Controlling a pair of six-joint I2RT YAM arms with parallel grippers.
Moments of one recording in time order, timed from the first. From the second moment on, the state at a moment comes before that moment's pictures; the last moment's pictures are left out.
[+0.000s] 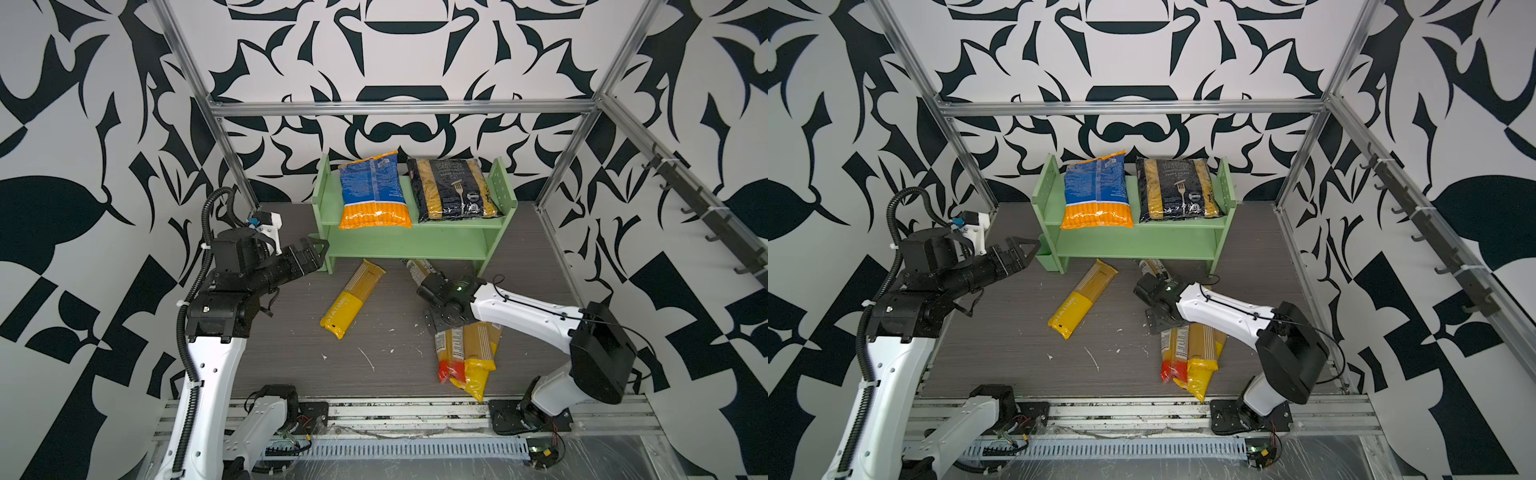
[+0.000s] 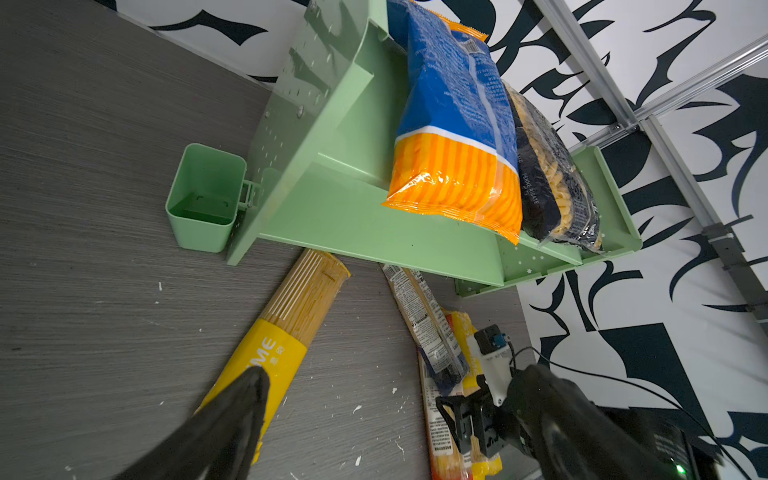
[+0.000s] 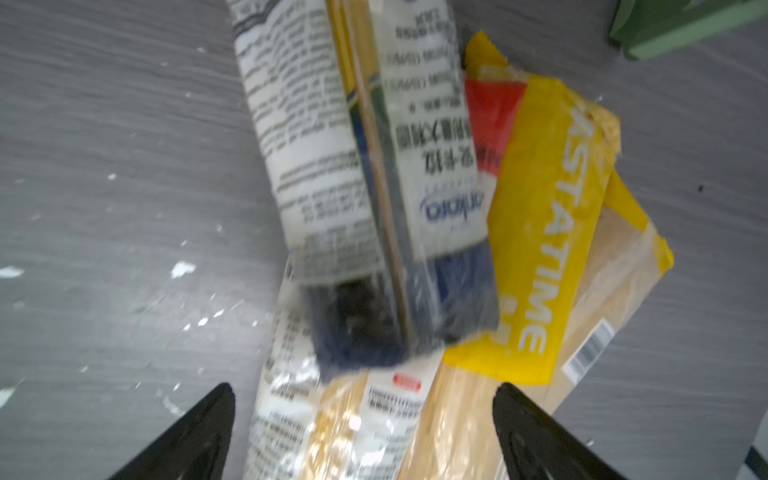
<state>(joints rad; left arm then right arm) -0.08 0.91 1.25 -0.83 0.42 -0.51 0.81 1.58 1.08 -0.93 0.28 0.57</state>
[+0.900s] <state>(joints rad) -0.08 0.98 1.29 -0.78 0.45 -0.48 0.76 1.46 0.70 -0.34 0.33 0.46</state>
